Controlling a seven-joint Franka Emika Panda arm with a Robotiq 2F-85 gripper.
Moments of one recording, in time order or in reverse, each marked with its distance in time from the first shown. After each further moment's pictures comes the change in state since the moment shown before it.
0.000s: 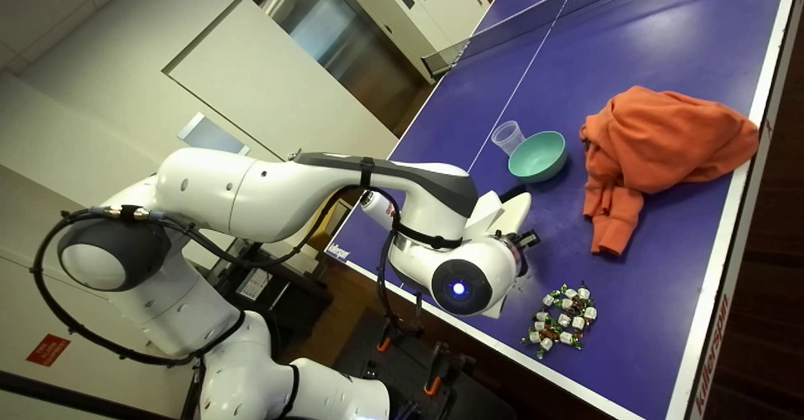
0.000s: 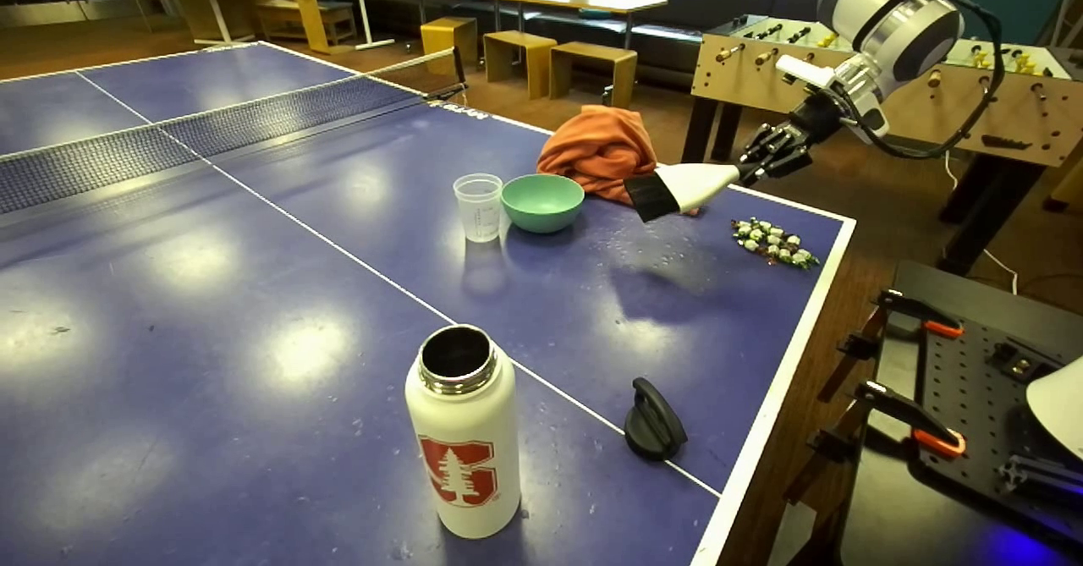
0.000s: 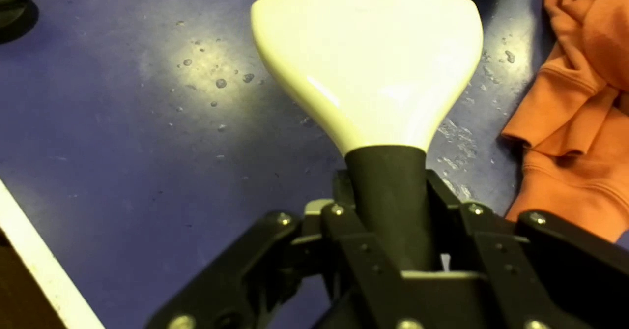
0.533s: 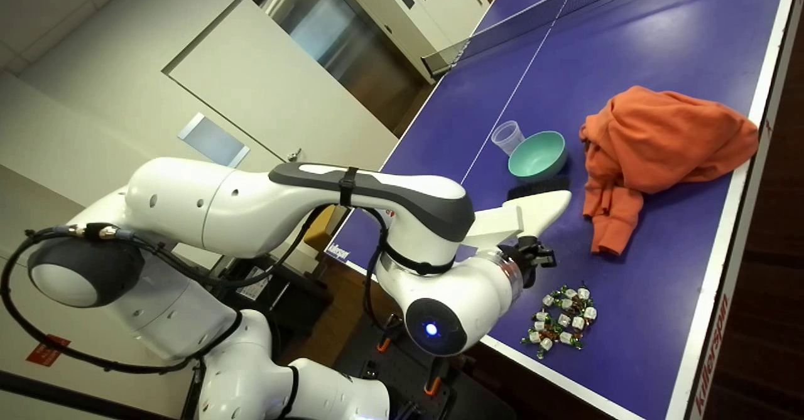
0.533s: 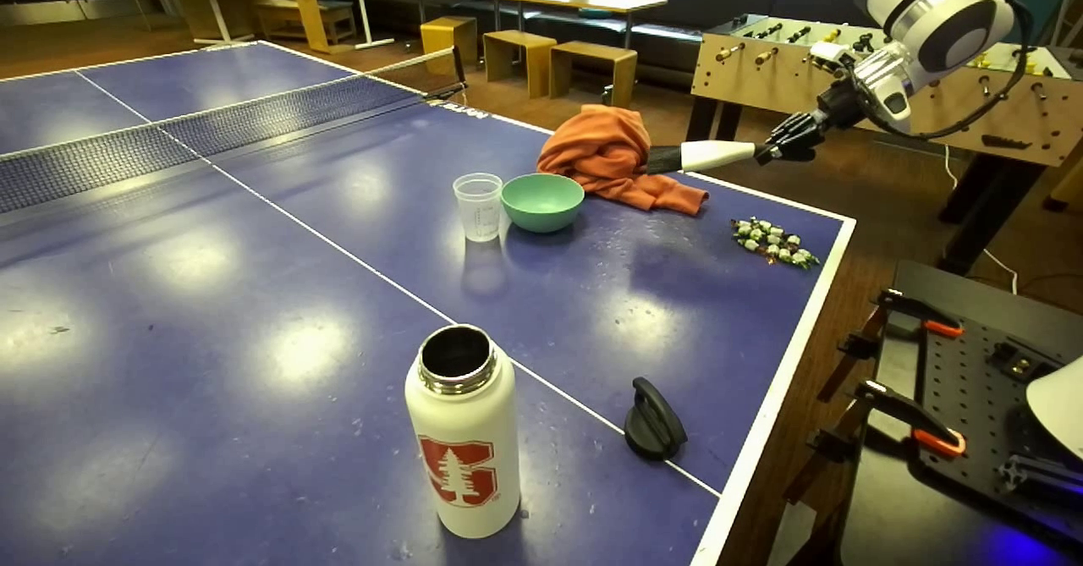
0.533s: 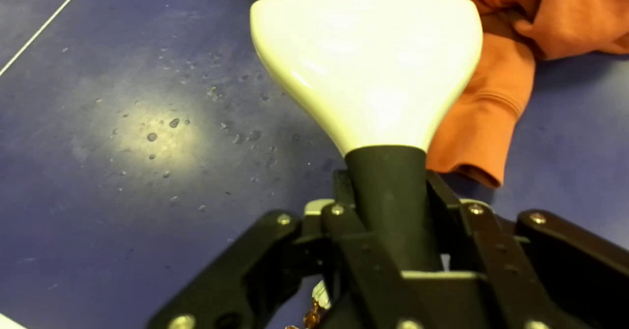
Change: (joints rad) arm -0.049 -0.064 -0.031 -0.040 0.130 0.070 0.211
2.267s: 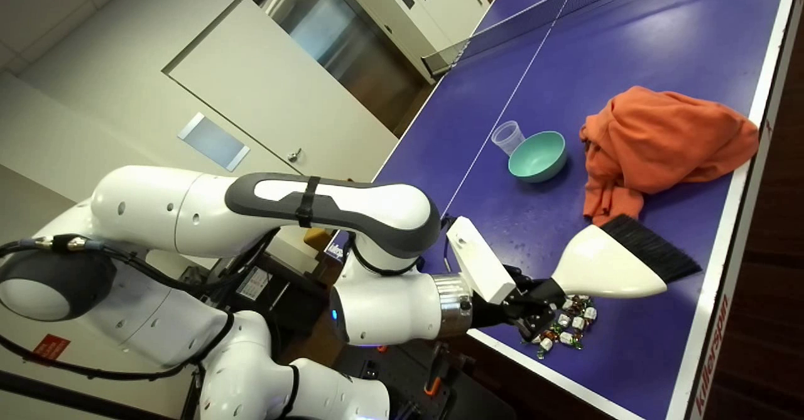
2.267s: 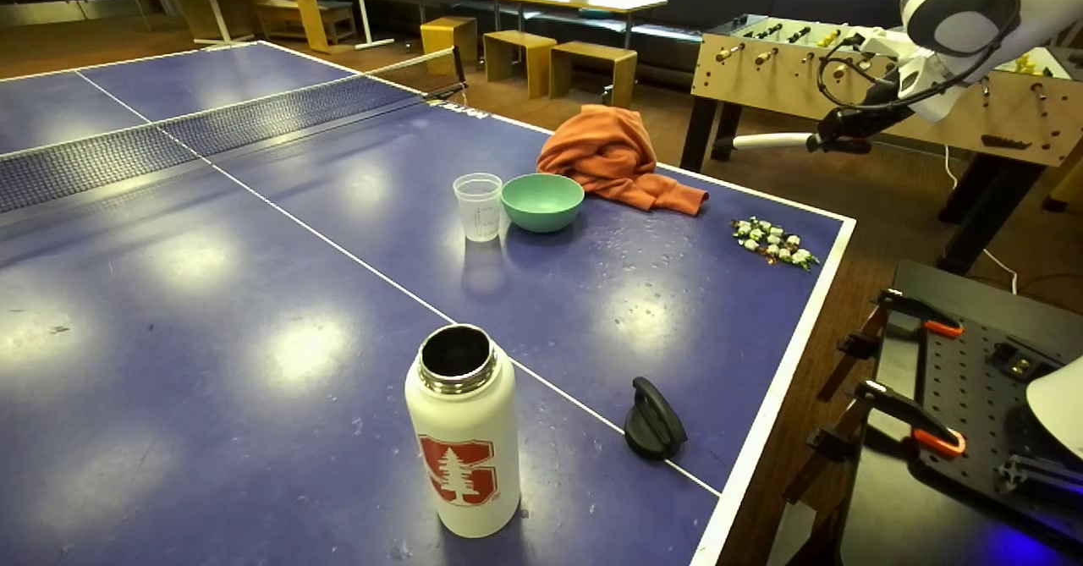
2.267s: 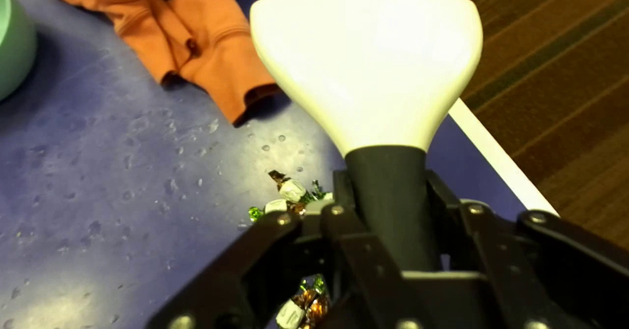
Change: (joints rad) arm 0.041 -0.151 0.056 -0.115 0.542 0.649 0.297
